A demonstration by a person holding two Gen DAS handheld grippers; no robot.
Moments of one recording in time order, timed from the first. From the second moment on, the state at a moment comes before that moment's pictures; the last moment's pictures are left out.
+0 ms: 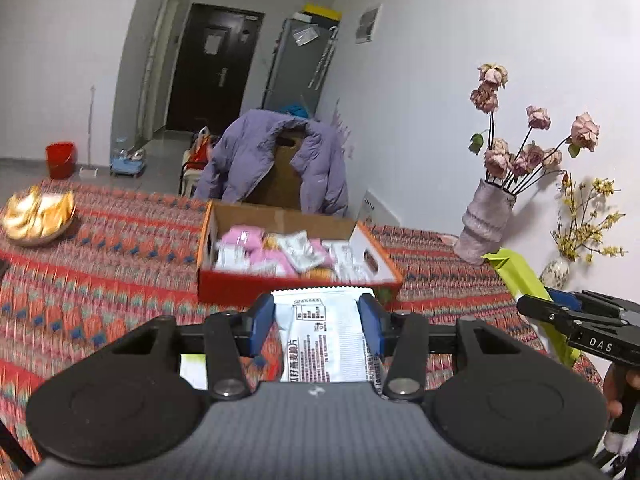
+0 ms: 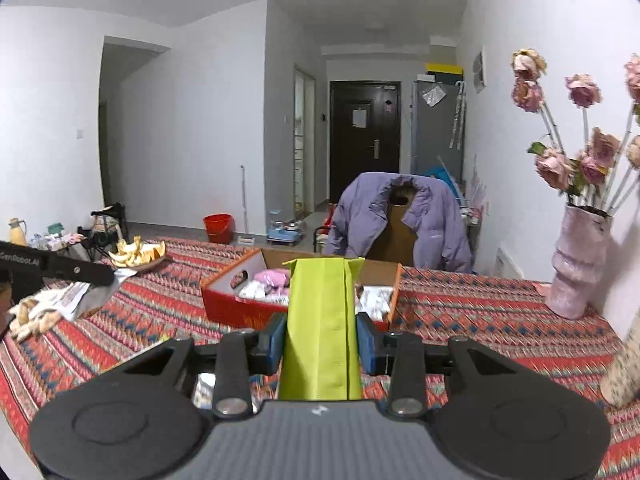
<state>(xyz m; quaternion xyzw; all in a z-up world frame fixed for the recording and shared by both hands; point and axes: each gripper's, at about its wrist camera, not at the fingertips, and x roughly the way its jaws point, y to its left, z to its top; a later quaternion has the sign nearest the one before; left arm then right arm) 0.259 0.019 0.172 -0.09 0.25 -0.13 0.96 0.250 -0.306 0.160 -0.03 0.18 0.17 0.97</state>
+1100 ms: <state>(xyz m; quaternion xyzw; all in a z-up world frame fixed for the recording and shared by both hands) 0.596 -0.078 0.036 -0.07 0.45 -0.13 0.88 0.614 -0.244 0.048 -0.04 0.37 0.08 0.92</state>
